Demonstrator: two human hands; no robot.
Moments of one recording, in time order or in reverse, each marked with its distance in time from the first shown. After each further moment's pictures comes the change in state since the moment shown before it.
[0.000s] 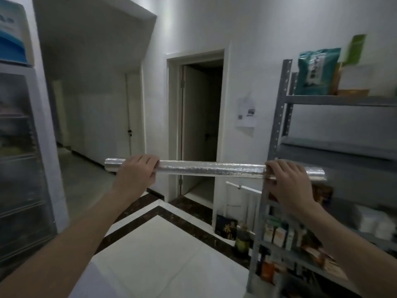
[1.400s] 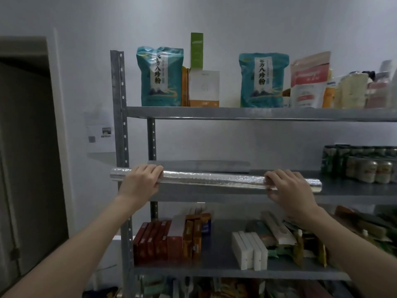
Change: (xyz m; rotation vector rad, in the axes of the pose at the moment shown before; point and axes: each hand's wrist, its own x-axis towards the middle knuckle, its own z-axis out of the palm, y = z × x) left_hand 0.444 0.457 0.352 -0.422 0.189 0.441; right_hand -0.046 0.561 0.072 -0.539 -0.155 0.242
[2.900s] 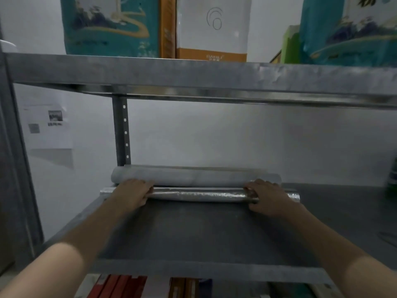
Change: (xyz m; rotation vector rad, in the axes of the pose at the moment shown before) left_hand 0.143 -0.119 0.363 -0.109 -0.513 -0.035; right_hand 0.177 0.044 0.339 0.173 -0.733 0.091
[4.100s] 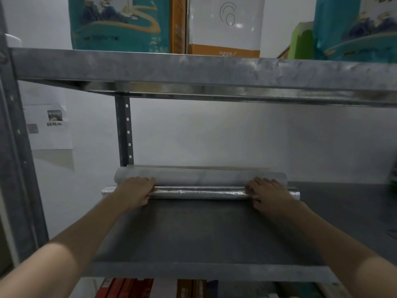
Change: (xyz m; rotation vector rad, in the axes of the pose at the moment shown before) left_hand 0.010 -0.010 -0.002 0.144 -0.093 0.001; right_hand 0.008 -0.016 0.009 -0.233 0.133 -0.094
